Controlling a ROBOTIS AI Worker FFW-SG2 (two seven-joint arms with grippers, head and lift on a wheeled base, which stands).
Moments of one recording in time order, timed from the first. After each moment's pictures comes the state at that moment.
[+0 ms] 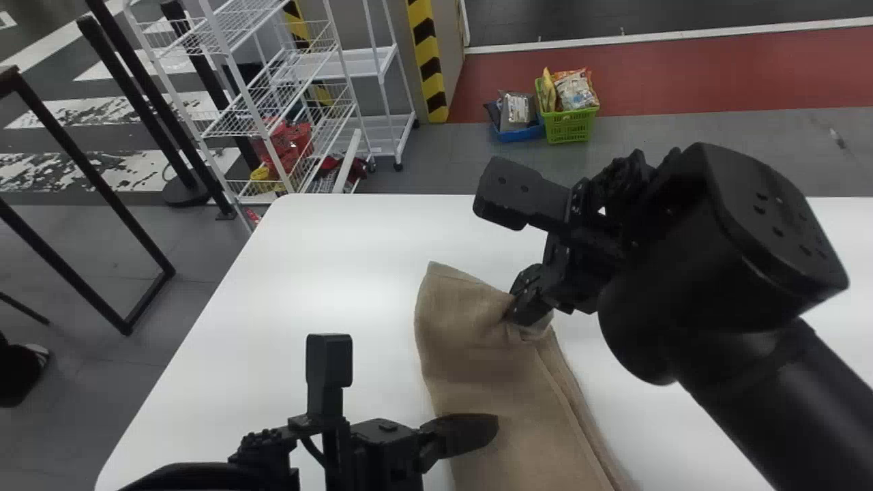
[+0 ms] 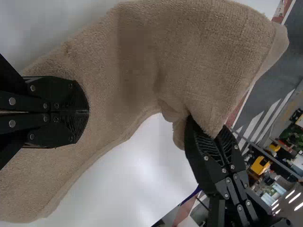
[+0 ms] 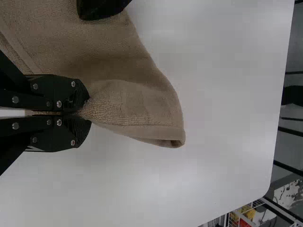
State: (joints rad) left arm 0.38 0.00 0.17 -2.23 0.07 1.13 -0.77; right arm -0.47 -0.04 0.71 -1.68 0.84 0.89 1.36
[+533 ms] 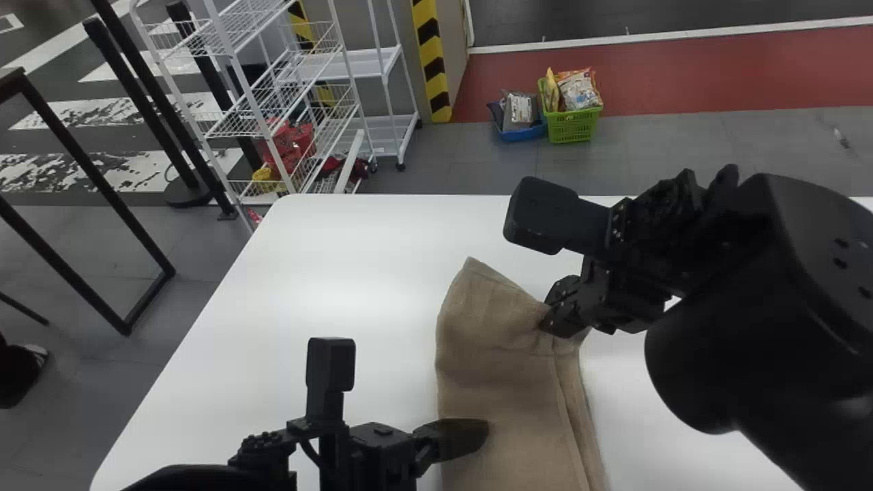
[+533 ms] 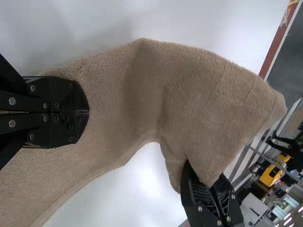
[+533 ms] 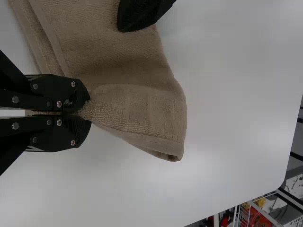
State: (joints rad) left arm 0.38 0.00 0.15 -2.22 0.01 1.12 -0.75; right arm -0.43 -0.19 0.76 -1.88 0.87 1.00 1.36
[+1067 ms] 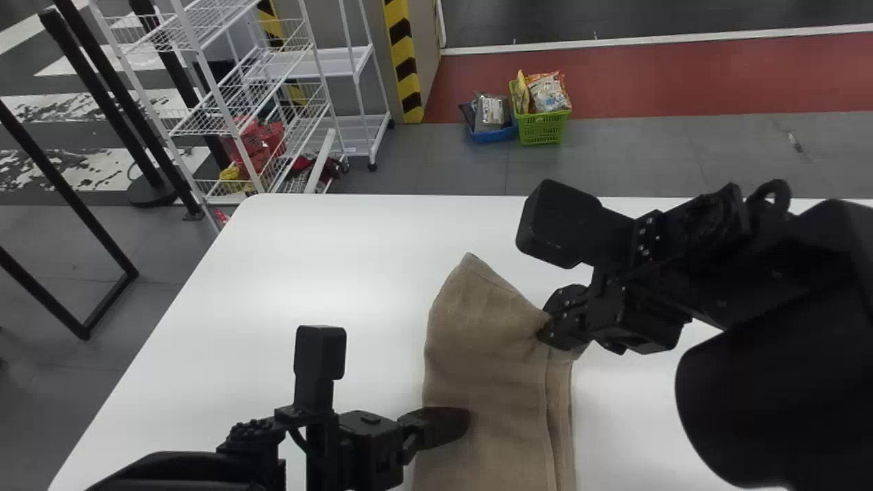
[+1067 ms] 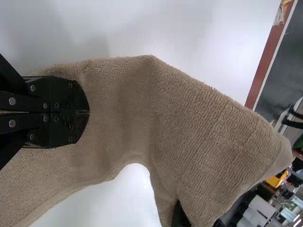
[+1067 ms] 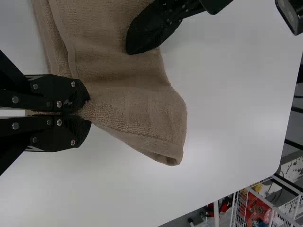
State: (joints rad) left arm 0.34 0.00 0.09 -2.19 -0.03 1.13 -0.72; right arm -0.37 -0.30 0.78 -2.10 0.86 1.11 1.36
